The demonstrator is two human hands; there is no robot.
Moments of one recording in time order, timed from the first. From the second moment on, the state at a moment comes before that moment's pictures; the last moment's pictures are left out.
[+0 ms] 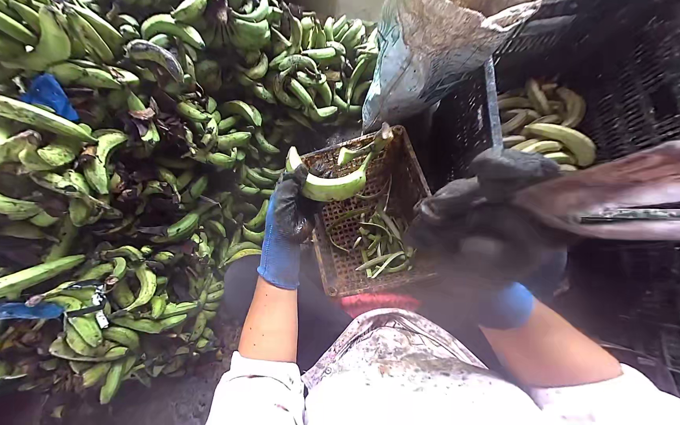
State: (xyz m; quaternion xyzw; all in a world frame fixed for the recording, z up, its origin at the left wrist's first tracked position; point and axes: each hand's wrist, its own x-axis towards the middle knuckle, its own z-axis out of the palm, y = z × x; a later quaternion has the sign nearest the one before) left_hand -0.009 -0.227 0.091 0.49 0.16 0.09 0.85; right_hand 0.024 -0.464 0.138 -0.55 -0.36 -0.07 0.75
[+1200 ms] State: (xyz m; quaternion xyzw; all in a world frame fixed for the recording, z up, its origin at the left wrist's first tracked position) left_hand 0.047 -0.250 0.124 0.44 0.07 0.02 0.89; right_hand 0.195 -0.447 0.127 -0.78 -0.24 -0.34 0.47
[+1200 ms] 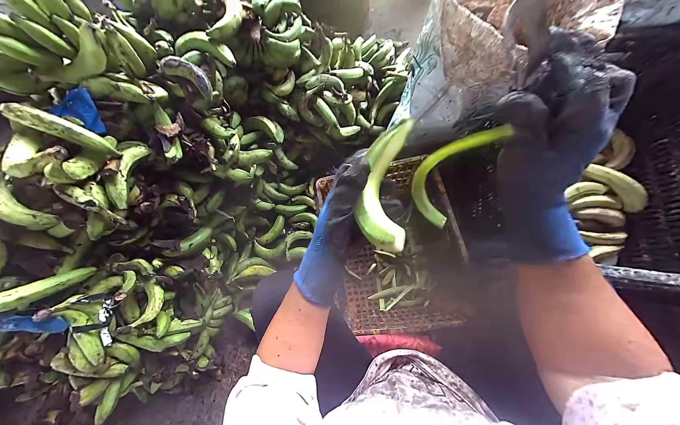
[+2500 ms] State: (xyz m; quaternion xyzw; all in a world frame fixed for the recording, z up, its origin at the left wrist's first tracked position) left_hand 0.067 -0.270 0.138 0.52 0.04 0.35 0.78; right_hand 0.123 -0.426 0.099 -0.77 -0.38 -0.37 0.35
